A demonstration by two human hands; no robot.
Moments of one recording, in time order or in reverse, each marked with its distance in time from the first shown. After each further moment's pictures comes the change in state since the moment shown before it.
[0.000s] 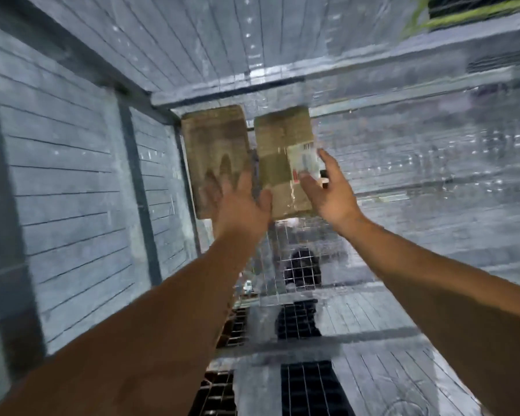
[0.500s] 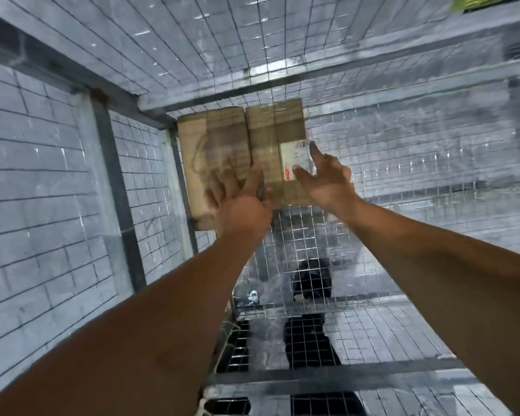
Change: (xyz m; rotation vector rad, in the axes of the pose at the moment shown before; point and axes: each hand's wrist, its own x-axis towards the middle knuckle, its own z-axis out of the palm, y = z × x) left_hand 0.047 -0.003 0.026 0.084 -0.101 -0.044; right_hand 0.076 0.007 0.017 -0.491 -0.133 0.092
